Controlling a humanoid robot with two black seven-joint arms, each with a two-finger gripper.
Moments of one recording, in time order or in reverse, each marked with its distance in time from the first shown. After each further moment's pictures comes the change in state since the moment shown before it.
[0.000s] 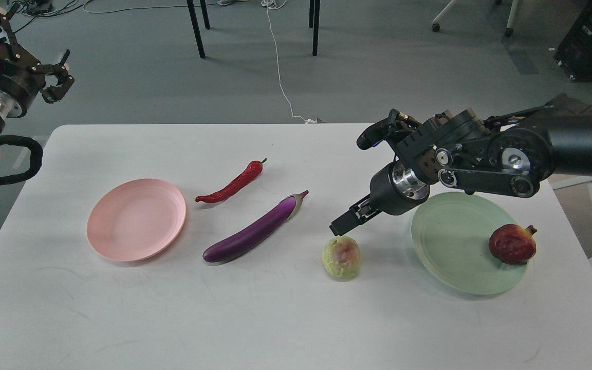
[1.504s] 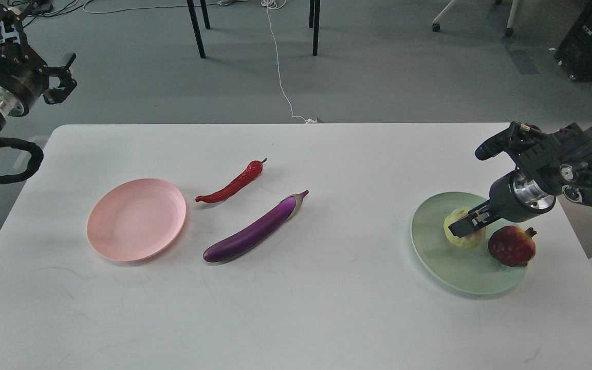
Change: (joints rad) left arm -0.039 0.003 0.034 -0.021 0.224 0.000 -0.005; right arm -0.060 -0.437 -0.075 0.045 -0.272 -0.008 0.003
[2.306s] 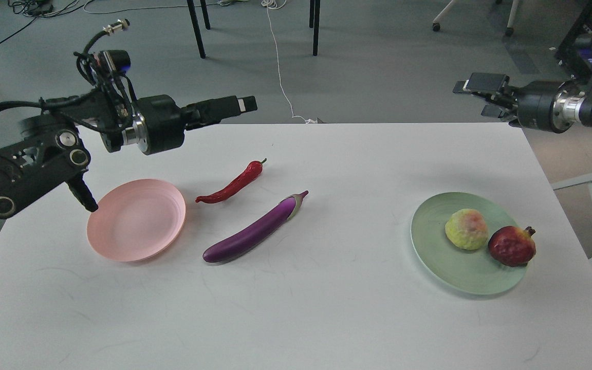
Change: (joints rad) left arm 0.060 0.071 0.155 -0.835 1.474 0.224 -0.015; right arm -0.360 -0.022 0.874 -0.519 0.498 -0.004 0.011
